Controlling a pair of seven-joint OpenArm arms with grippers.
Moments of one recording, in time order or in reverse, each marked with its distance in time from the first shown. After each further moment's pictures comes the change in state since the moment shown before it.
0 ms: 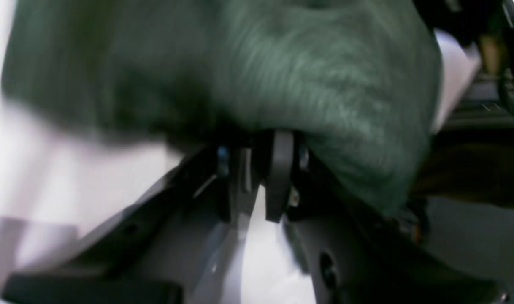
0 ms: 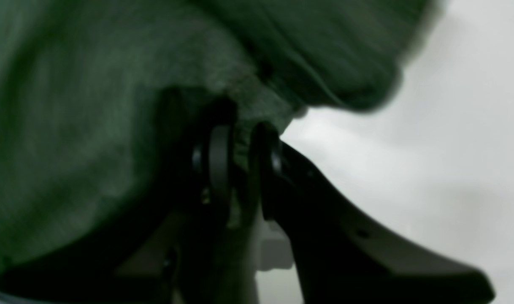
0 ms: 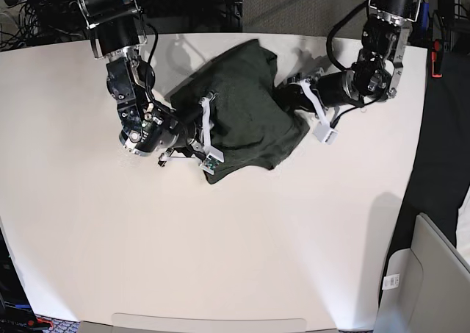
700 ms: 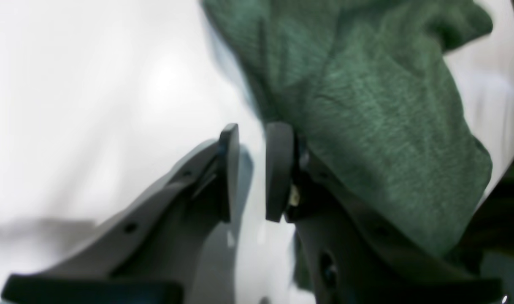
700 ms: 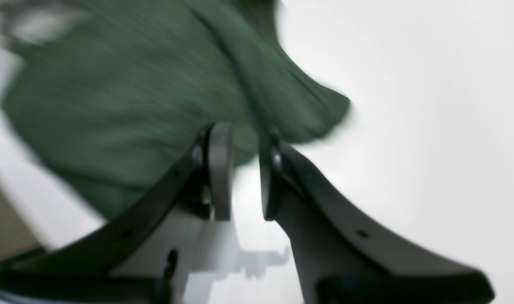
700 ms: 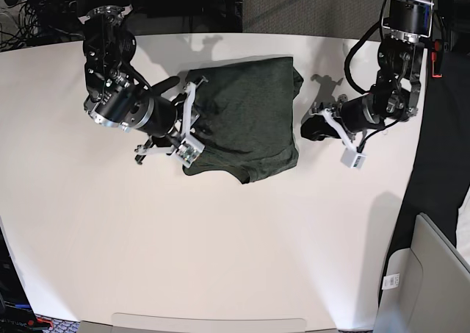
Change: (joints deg) left arm -3.1 -1.4 -6.8 1.6 3.7 2.1 0.3; right arm -10.4 0.3 8.3 25.5 5.7 0.0 -1.6
